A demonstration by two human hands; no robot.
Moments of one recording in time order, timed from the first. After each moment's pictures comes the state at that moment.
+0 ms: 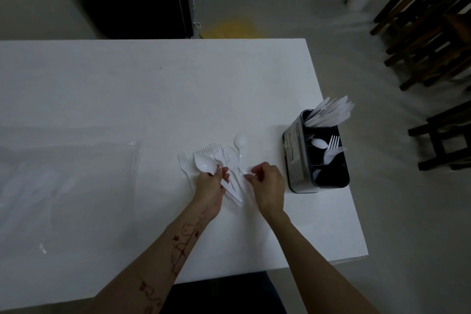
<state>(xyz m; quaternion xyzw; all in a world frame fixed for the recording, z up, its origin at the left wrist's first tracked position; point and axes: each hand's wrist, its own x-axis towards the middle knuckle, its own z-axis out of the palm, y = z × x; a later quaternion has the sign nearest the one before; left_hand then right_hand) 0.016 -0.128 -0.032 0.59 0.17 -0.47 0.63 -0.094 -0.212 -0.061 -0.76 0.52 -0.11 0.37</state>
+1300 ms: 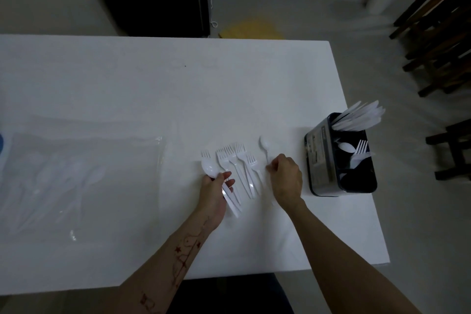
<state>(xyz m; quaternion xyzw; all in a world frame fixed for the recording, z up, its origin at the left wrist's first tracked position) 0.035 -0.083 -0.029 0.58 0.20 -0.45 0.65 -0.063 -0.221 -0.062 -0.82 0.52 -0.04 0.24</state>
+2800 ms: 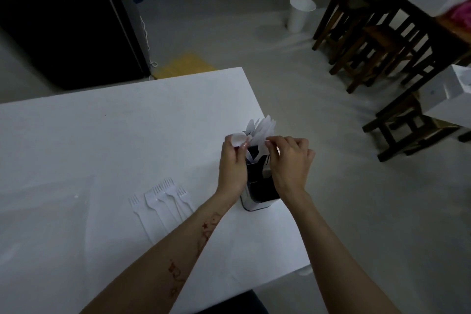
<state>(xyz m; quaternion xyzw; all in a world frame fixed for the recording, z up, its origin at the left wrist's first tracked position) -0.065 -0.277 0.046 0.68 -0.26 -0.34 0.60 -0.163 -0.340 0.051 -0.80 0.55 -0.25 0.06</state>
